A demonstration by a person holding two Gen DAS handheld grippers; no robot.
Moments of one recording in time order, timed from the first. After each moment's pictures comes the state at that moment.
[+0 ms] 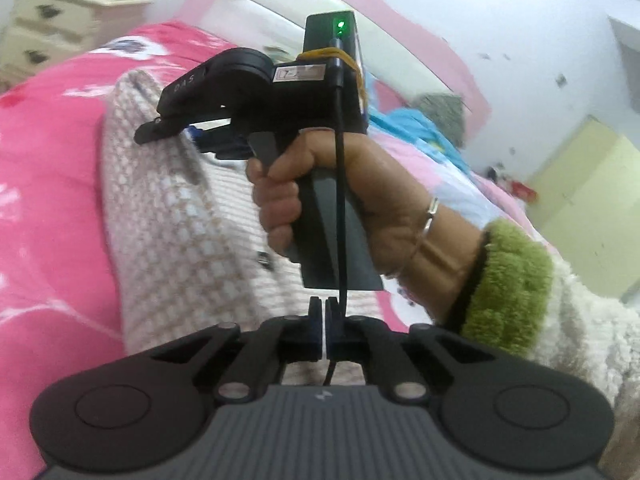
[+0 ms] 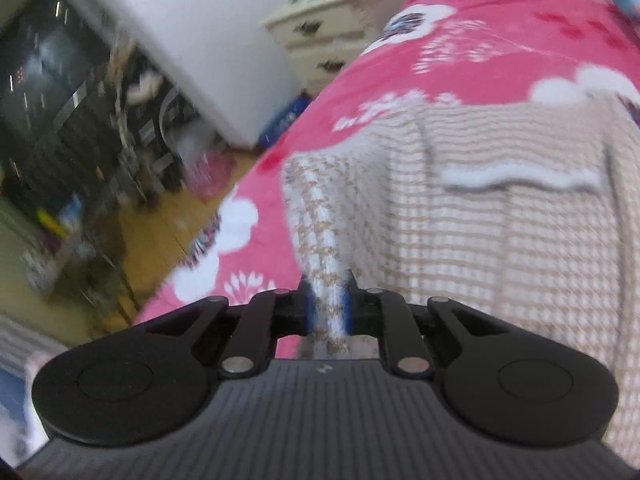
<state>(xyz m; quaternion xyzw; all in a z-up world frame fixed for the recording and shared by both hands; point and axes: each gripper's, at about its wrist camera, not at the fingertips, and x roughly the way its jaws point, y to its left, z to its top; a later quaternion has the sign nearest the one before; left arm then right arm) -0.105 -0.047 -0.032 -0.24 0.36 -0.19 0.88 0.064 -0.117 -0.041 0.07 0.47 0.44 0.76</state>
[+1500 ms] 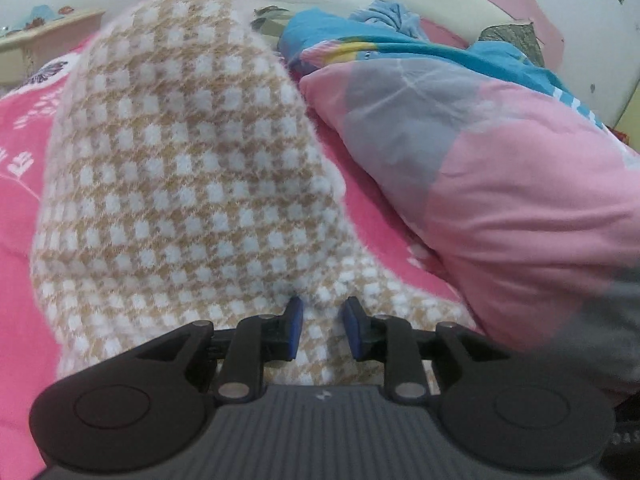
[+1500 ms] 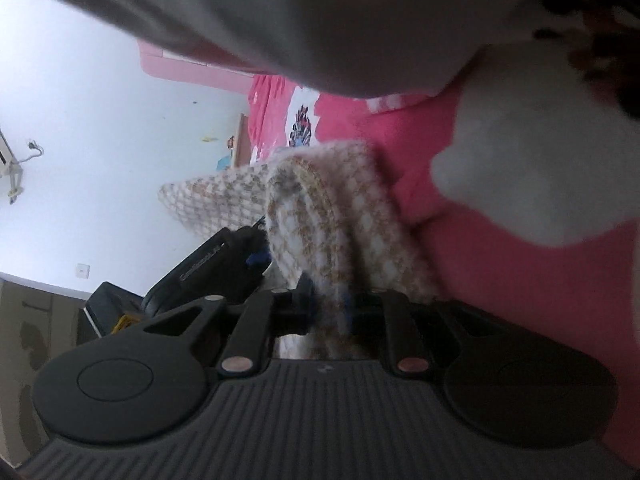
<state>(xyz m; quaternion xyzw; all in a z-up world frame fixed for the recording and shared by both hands) 0.216 -0.163 -0.137 -0.11 0.40 -0.11 0.90 0.146 -0.428 -0.206 0.50 0.46 0.29 0.67</state>
